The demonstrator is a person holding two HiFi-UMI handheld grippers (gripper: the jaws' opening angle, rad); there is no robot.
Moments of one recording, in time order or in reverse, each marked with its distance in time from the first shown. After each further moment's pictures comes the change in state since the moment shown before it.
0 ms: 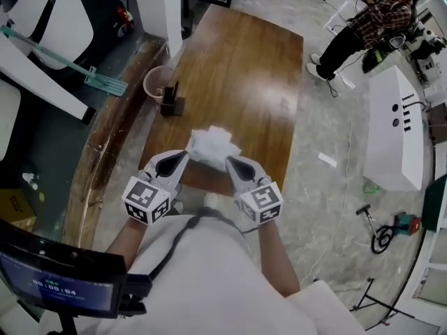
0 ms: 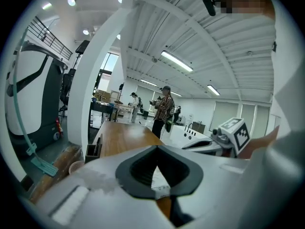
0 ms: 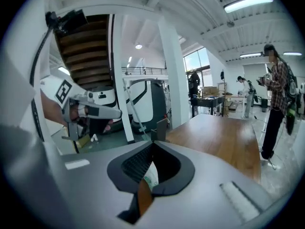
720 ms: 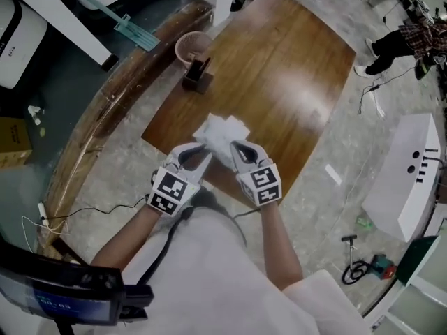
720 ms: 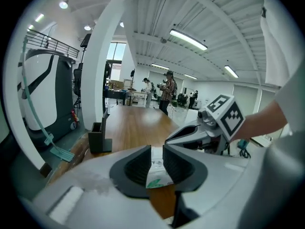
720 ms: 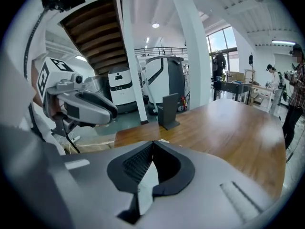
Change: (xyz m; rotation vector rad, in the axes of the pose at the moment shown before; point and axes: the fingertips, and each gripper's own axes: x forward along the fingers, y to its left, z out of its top) left arm 0.054 -0.002 -0.073 -0.001 0.189 0.203; right arm 0.075 -0.032 -0.057 -0.126 0.240 0.242
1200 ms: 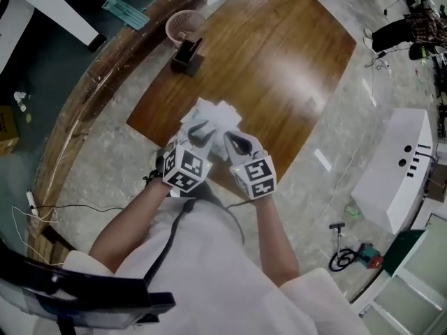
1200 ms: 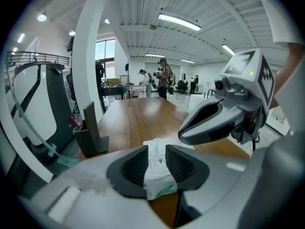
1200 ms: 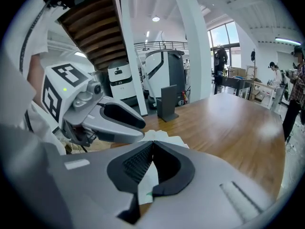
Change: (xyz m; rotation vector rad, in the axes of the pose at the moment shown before) left arm 0.083 0.008 -0.037 0.114 0.115 0.085; right arm 0.004 -0.009 -0.022 0.001 0.057 0.013
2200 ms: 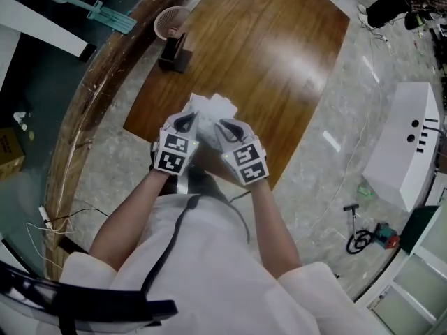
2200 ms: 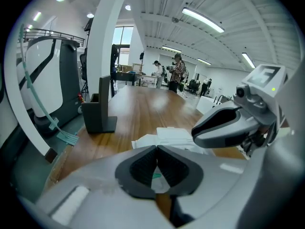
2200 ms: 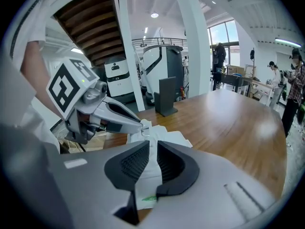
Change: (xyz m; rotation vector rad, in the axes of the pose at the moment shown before) left arm 0.016 0.036 -0.034 -0.195 0.096 0.007; right arm 0.027 -0.003 -0.015 0.013 0.051 -0.029
